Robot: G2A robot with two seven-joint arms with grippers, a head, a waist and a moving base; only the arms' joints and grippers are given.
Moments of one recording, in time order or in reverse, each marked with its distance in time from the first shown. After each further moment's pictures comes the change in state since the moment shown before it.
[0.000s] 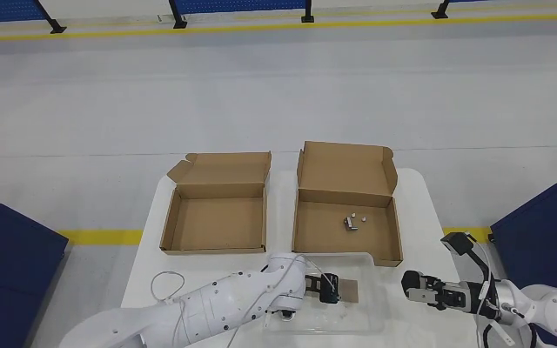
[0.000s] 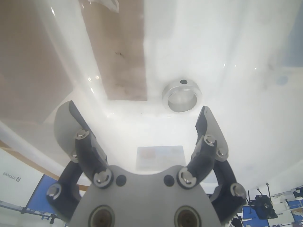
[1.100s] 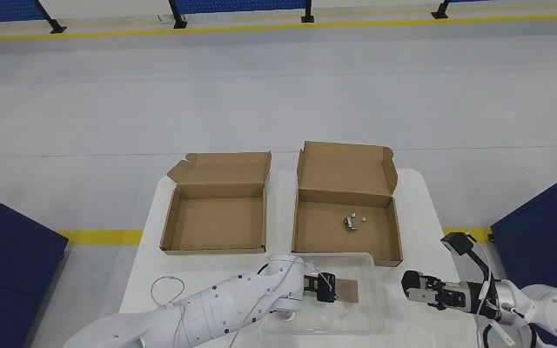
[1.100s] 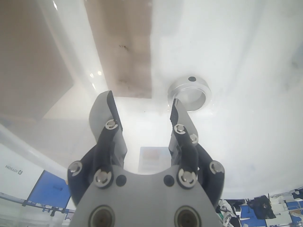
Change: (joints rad) left arm 0.033 -0.002 -0.018 0.011 0.062 -0.005 -0.018; right arm 0.000 0.000 0.000 0.000 0.000 0.000 0.000
